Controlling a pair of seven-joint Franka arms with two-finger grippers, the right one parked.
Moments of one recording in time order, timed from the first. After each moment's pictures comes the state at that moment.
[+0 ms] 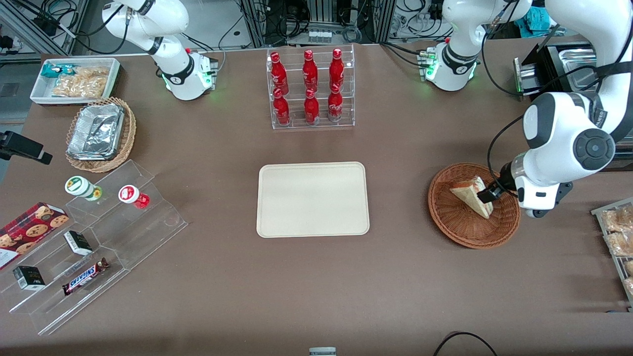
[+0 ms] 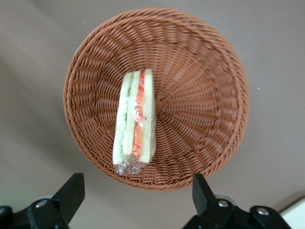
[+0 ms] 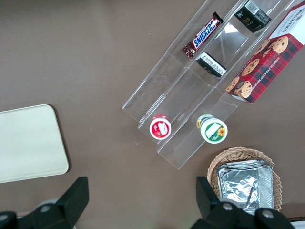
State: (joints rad) arm 0.03 0.18 -0.10 -1.98 0.00 1.97 -0.83
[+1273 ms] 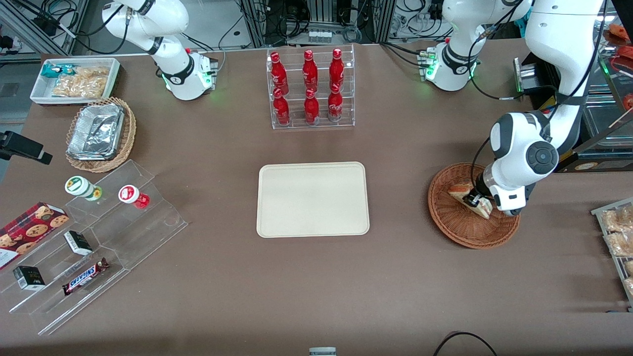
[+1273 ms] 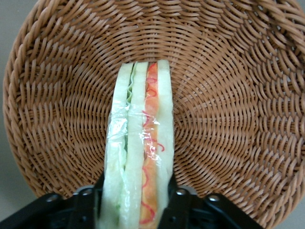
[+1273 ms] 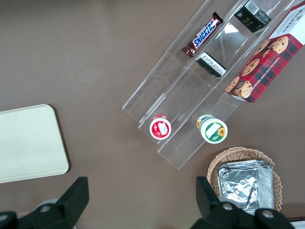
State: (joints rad) arm 0.03 0.27 -0.10 -2.21 0.00 2.37 -1.00
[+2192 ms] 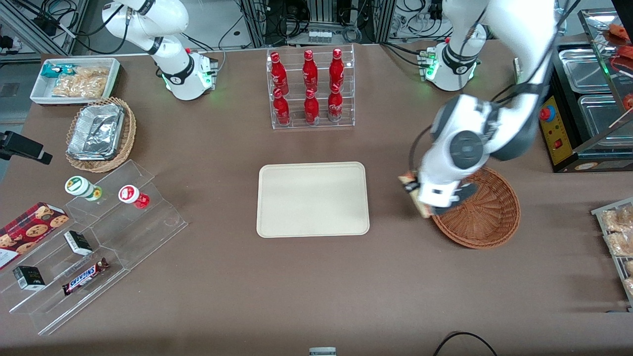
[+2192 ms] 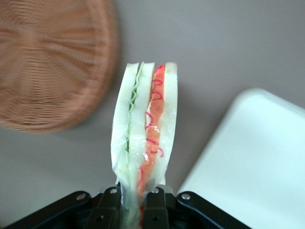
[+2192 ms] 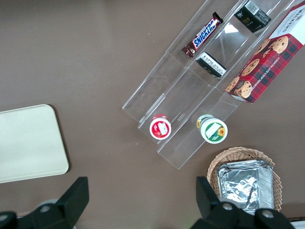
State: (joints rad) arm -0.32 0.36 -0.18 -1.78 0.00 1.95 -0.89
